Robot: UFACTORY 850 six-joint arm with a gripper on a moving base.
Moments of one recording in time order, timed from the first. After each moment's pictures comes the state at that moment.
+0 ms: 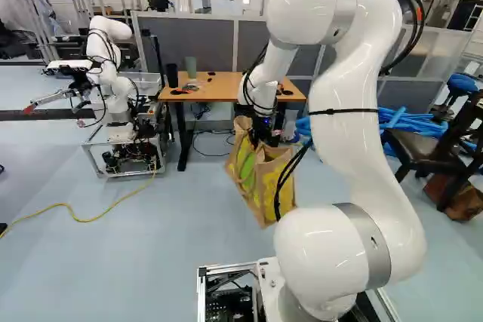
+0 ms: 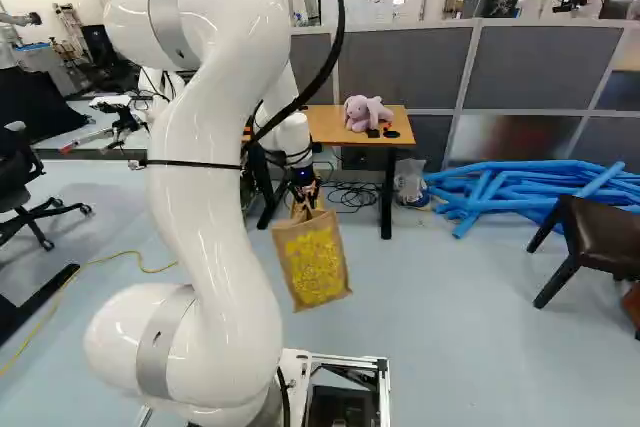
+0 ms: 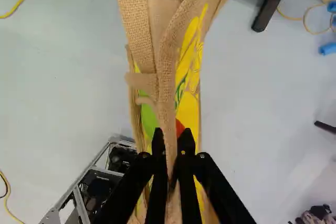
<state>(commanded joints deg) -0.2 -33.7 -62.4 0.6 -21.8 -17.4</state>
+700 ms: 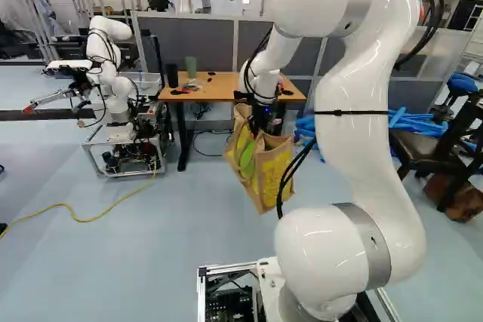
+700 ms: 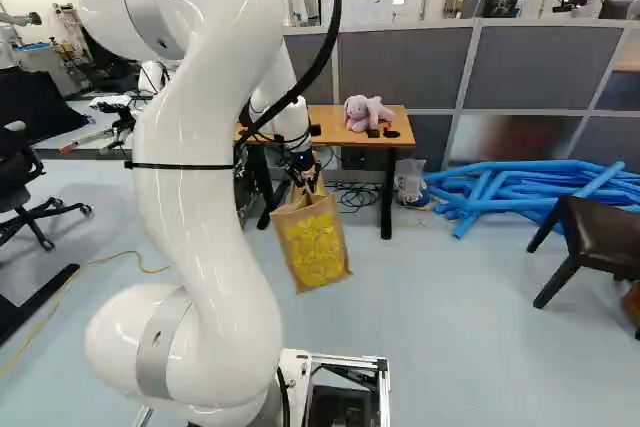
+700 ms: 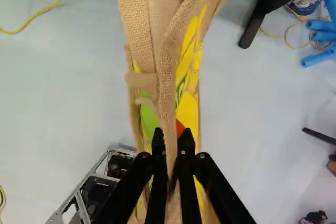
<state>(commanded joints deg) -0.2 -29.5 -63.9 0.6 -23.6 -17.4</state>
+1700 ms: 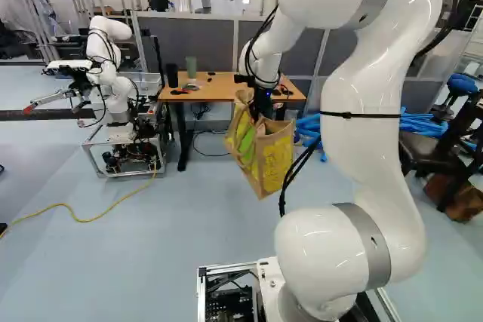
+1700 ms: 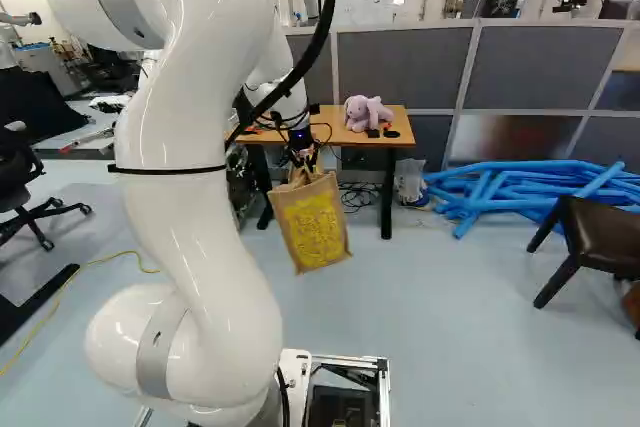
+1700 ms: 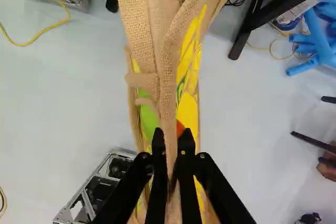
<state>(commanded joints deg) -0.2 -25.0 -67.8 0.6 -29.0 -17.4</state>
